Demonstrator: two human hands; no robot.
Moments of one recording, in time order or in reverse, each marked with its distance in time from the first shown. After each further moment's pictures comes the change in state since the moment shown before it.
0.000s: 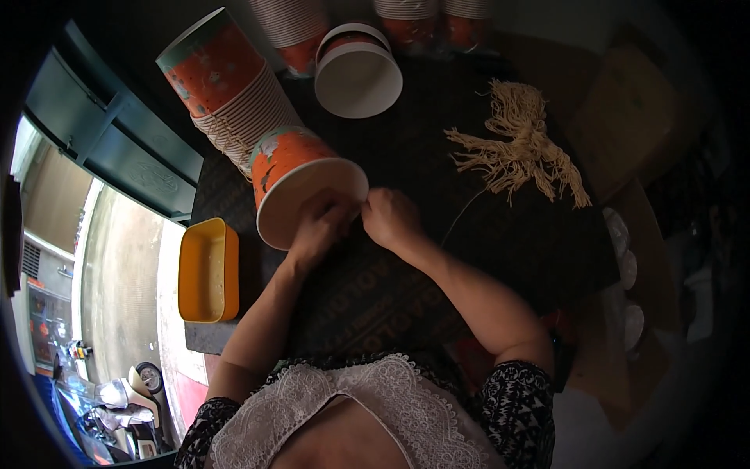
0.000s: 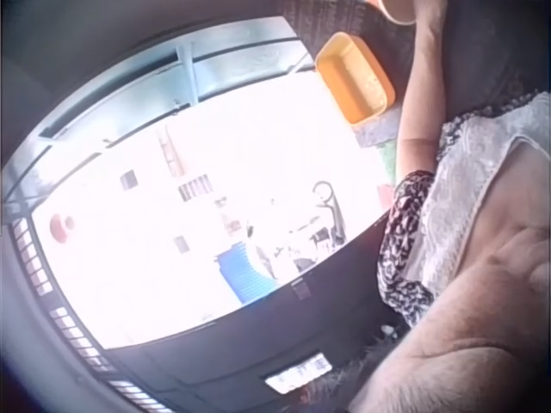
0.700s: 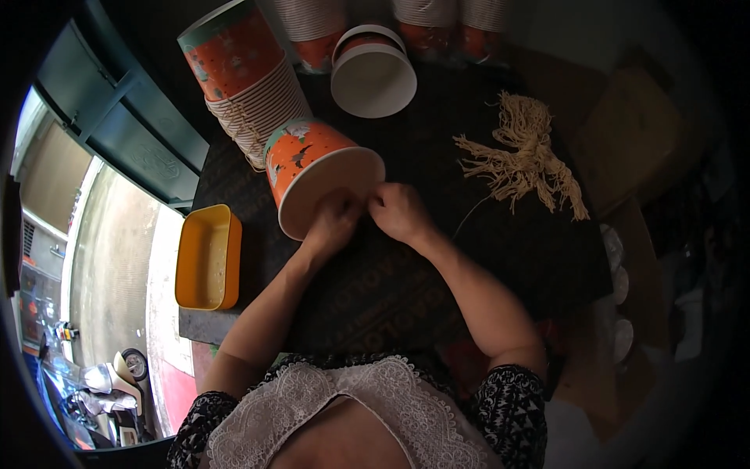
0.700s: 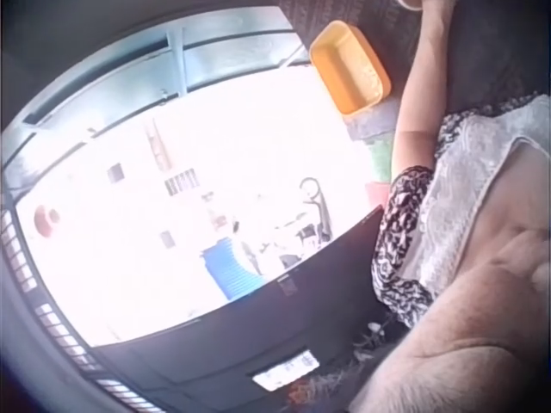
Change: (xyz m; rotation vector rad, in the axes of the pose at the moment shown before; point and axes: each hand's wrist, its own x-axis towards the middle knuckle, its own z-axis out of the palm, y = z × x) left_hand 0.015 -0.030 0.004 0.333 0.070 0.309; right_hand 0.010 0.010 0.000 0.294 0.036 -0.174
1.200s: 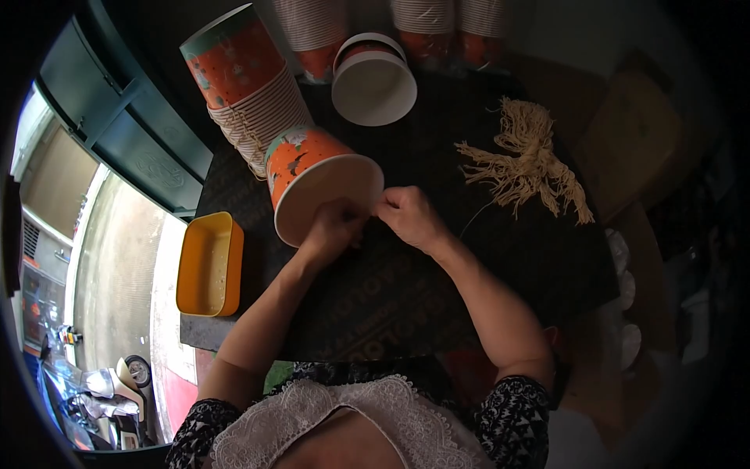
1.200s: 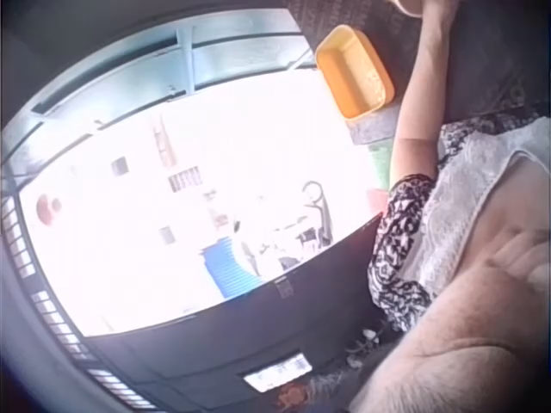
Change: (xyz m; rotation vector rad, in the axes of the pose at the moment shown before) left_hand -0.006 0.021 -0.010 -0.192 -0.173 -0.242; right_hand -0.011 -0.003 -0.023 0.343 -0.085 0.087
